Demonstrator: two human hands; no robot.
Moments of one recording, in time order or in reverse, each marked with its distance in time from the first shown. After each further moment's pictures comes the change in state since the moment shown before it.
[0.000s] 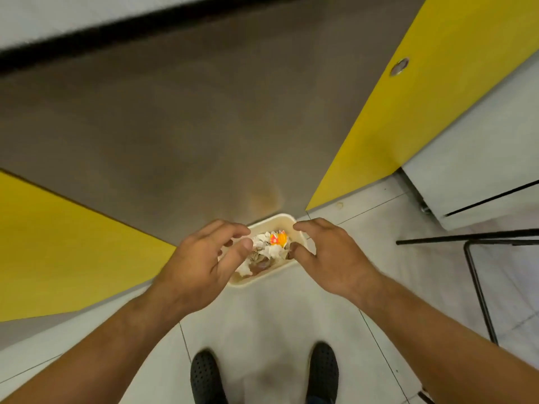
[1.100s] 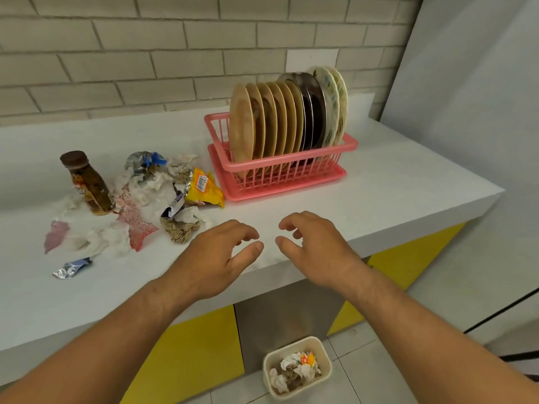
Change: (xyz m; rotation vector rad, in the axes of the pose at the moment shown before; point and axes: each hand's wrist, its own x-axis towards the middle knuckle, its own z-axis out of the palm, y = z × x) left_hand -0.049 0.204 -0.372 0.283 0.231 0.261; right_hand -0.061 -0.371 -0.271 -0.013 0.265 -0.329
